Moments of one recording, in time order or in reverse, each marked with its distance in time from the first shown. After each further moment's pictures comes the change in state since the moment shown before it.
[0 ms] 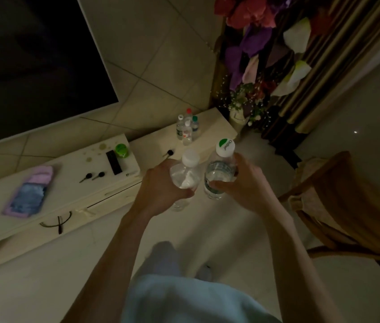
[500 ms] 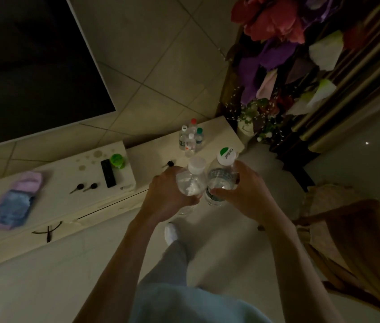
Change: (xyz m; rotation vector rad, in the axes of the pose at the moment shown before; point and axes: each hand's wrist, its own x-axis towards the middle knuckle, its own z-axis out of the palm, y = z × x) left_hand 0.131 0.014 0.016 0.014 -0.001 -0.074; right_hand 0.140 0.010 -0.006 -0.008 -0.106 -0.001
